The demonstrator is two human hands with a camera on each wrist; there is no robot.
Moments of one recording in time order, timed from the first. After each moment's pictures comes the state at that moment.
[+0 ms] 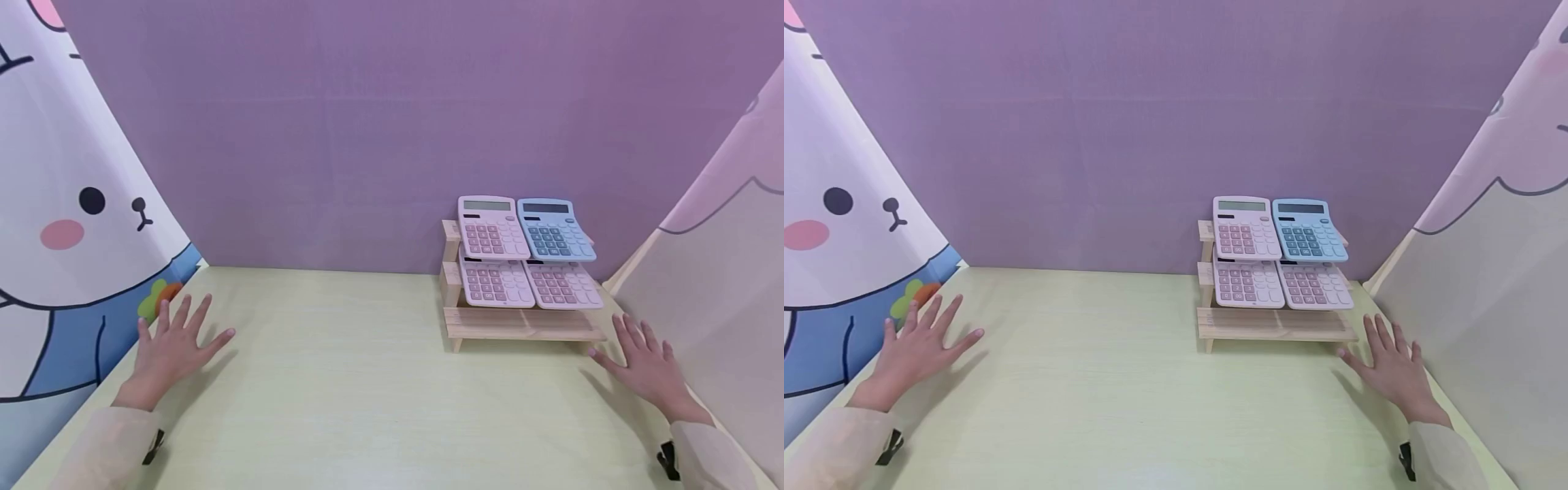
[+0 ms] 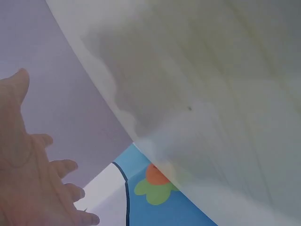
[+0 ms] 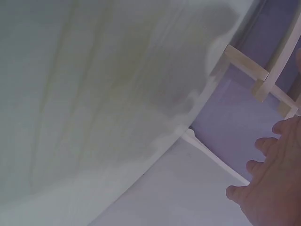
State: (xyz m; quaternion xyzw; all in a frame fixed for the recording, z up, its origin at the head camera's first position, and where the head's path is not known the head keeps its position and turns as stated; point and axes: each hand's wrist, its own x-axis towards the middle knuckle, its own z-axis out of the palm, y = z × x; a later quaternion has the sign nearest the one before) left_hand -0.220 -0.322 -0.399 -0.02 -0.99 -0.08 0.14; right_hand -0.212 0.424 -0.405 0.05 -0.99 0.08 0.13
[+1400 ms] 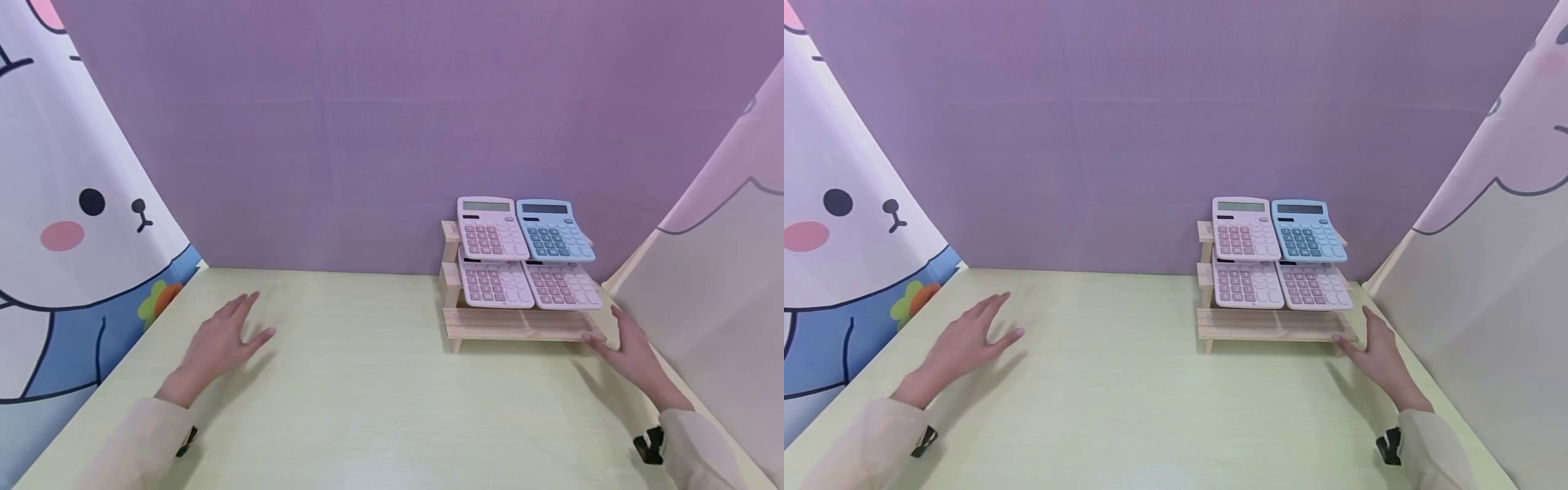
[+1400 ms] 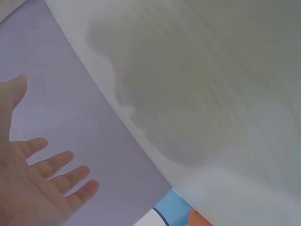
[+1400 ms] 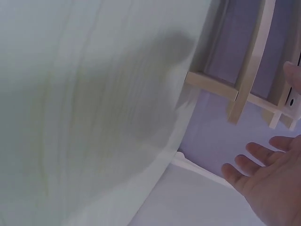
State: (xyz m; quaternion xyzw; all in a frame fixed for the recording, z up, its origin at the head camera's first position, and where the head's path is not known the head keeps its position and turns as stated) left_hand -0.236 -0.264 -0.396 -0.13 -0.96 -0.12 0.21; right_hand -0.233 0.410 -0.394 0.07 -0.95 0.27 0.17
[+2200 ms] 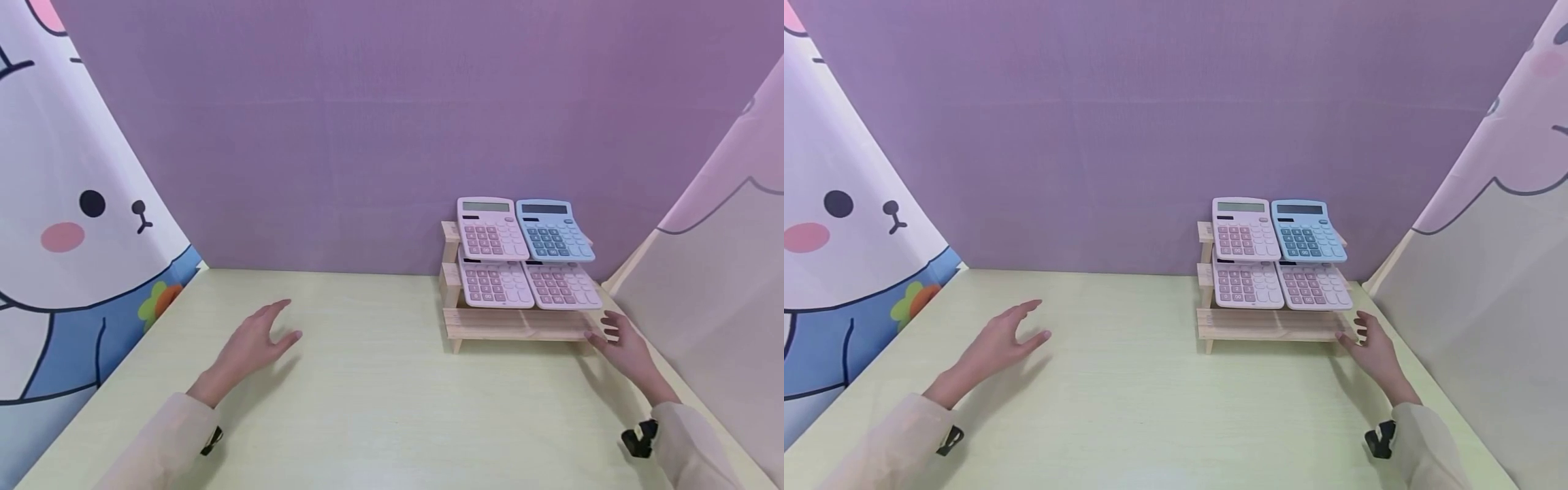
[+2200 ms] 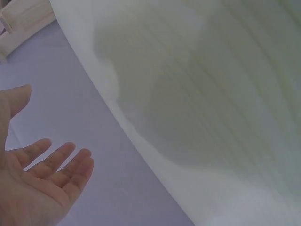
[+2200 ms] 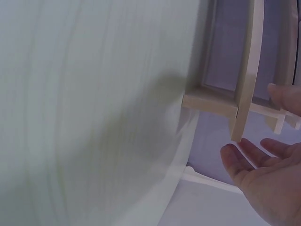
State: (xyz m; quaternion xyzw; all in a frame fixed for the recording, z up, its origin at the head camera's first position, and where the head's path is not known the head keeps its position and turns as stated) left_hand -0.242 -0.222 -0.397 -0.16 -0.95 -0.21 0.17; right_hand -0.234 0.399 -0.396 0.03 -0.93 0.32 0.16
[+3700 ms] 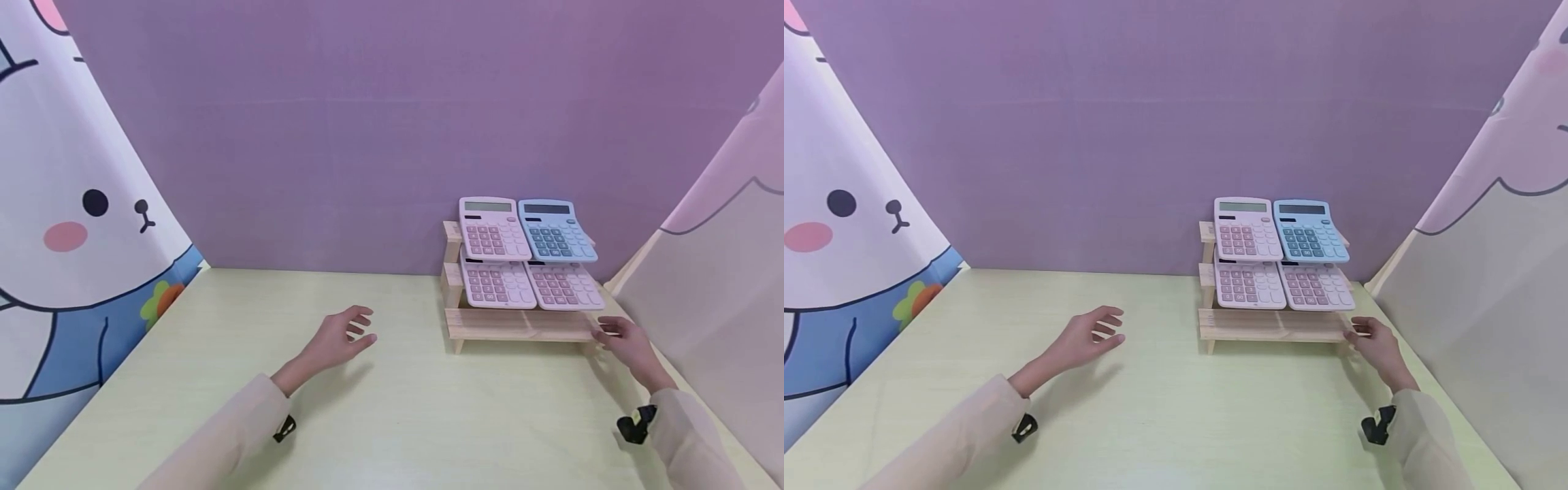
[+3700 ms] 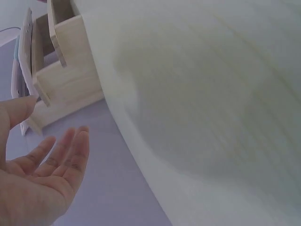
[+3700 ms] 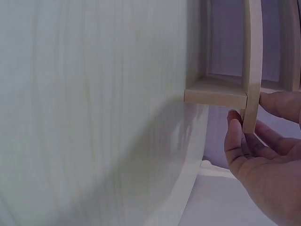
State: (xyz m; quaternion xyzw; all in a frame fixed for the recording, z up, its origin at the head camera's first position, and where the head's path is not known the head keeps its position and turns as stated) left_hand -0.252 -0.109 -0.393 -0.26 -0.87 -0.42 0.08; right_hand -0.250 0.412 -0.396 0.00 -0.92 0.38 0.09
